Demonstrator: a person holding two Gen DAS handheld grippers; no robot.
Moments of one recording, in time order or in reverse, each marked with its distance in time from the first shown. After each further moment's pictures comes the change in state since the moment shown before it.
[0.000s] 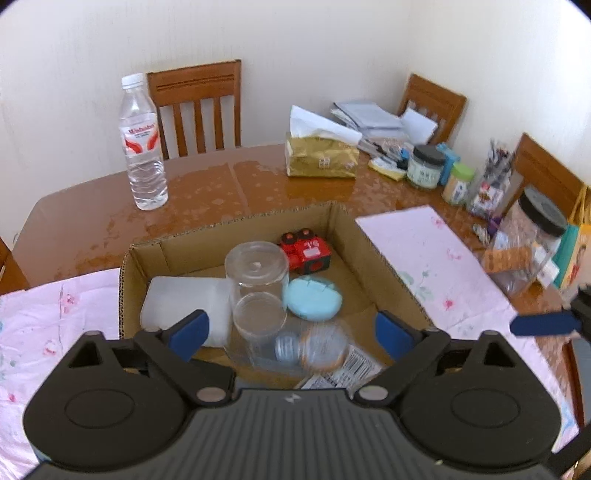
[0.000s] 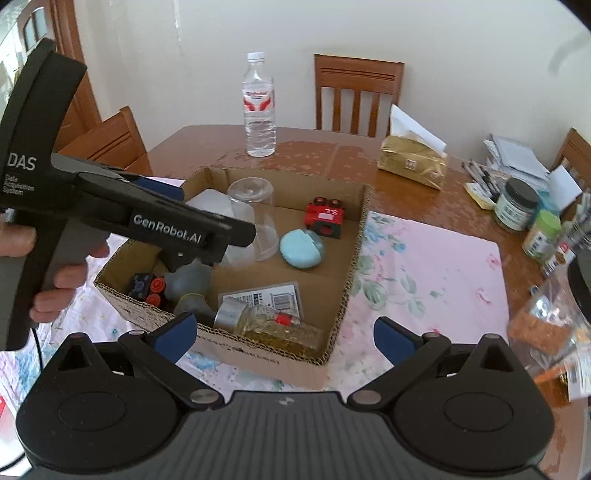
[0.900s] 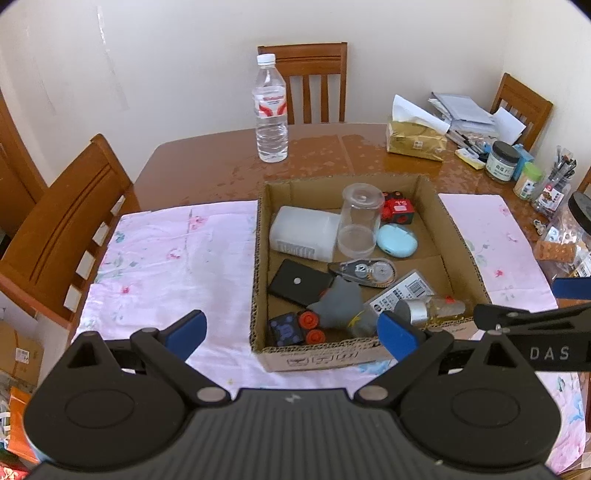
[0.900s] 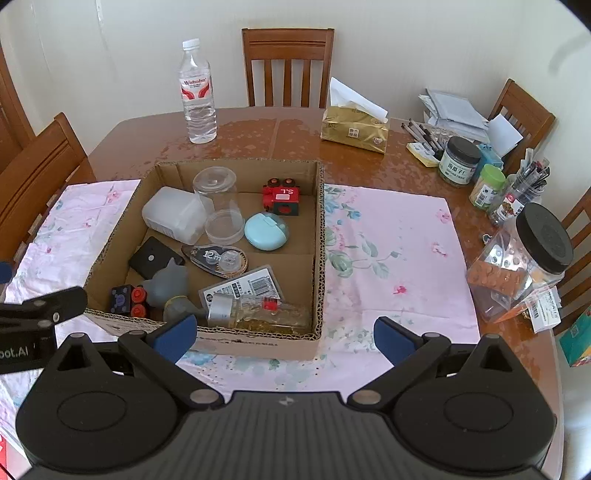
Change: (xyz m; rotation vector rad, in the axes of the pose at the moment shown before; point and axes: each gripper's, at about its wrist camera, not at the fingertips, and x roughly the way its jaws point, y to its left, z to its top) left arm -0.104 0.010 -0.038 -0.147 0.109 0.302; right arm -0.014 0.027 0.019 0.164 0.112 -0.189
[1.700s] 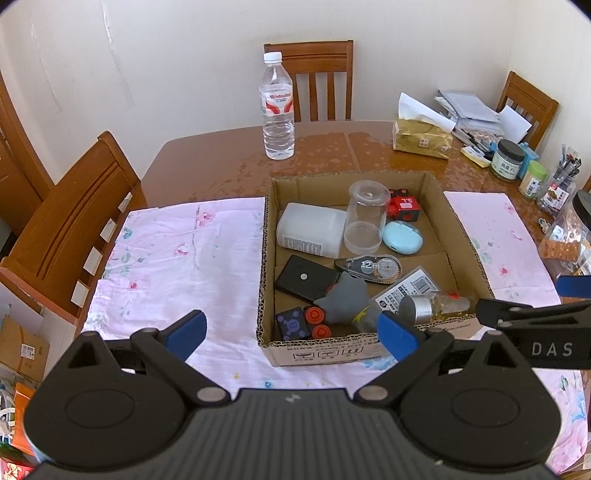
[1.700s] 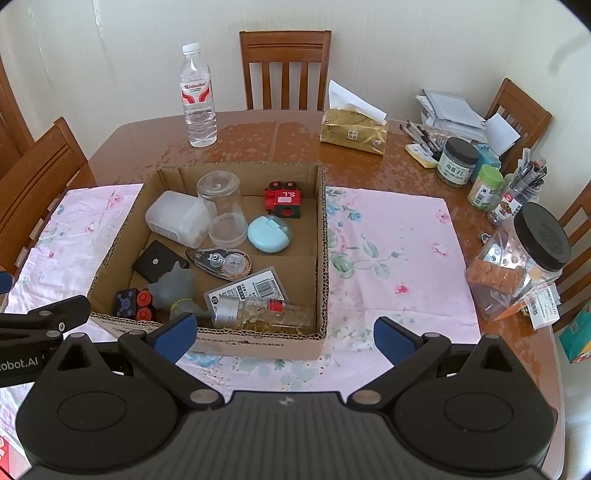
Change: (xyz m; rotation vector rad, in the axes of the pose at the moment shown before) left arm -0.002 0.001 -0.001 -0.003 0.008 0.014; right arm -0.005 0.004 0.001 0.008 -0.004 -0.001
